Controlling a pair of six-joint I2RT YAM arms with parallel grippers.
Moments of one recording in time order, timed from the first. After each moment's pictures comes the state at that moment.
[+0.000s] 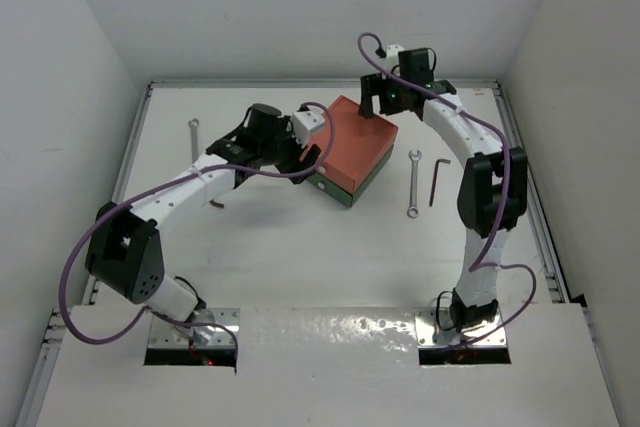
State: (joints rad) left arm -0.51 1.51 1.18 -0.34 0.34 0.30; right arm 0.22 2.01 1.75 -0.44 -0.22 0.01
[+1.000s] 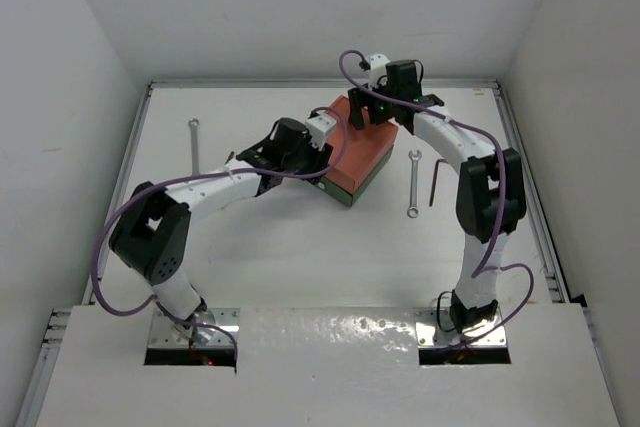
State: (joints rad) left arm -0.60 1.65 1.12 -0.09 0.10 0.02; right arm 0.29 1.98 1.58 -0.25 -0.21 -0.10
